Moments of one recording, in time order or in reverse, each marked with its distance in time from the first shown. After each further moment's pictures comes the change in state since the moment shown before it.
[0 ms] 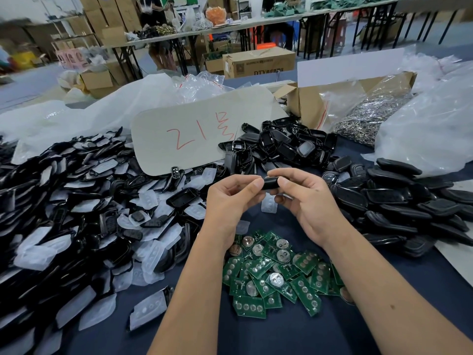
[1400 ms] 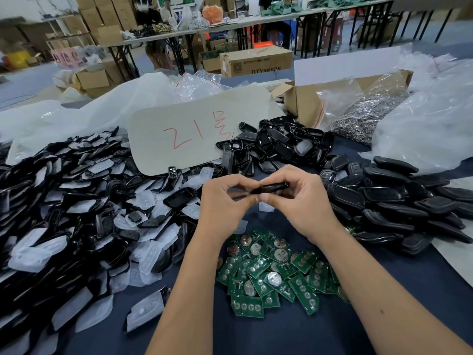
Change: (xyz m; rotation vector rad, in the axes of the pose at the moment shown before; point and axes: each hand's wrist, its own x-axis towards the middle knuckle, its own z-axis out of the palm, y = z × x) left_hand 0.006 -0.001 -0.014 0.573 -0.073 0.305; right_hand -0.003 0.002 0.002 -0.519 -0.032 -0.326
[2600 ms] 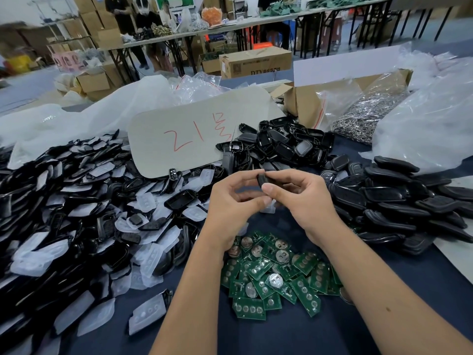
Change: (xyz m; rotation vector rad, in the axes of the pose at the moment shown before) left_hand -0.004 0.007 0.009 -0.368 -0.071 -0.152; right_hand 0.001 0.006 -0.001 0.186 0.098 0.208
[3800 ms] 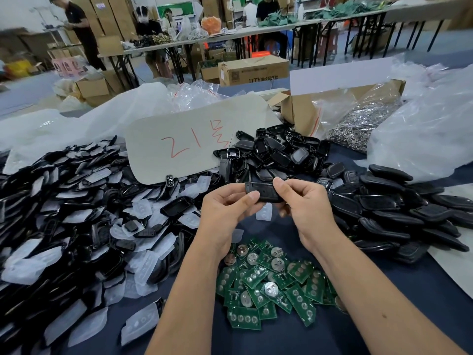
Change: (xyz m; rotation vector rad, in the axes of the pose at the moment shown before) left_hand 0.001 0.000 0.004 -0.244 0.113 -0.110; right_hand 0.004 0.000 0.003 0.079 0.128 0.051
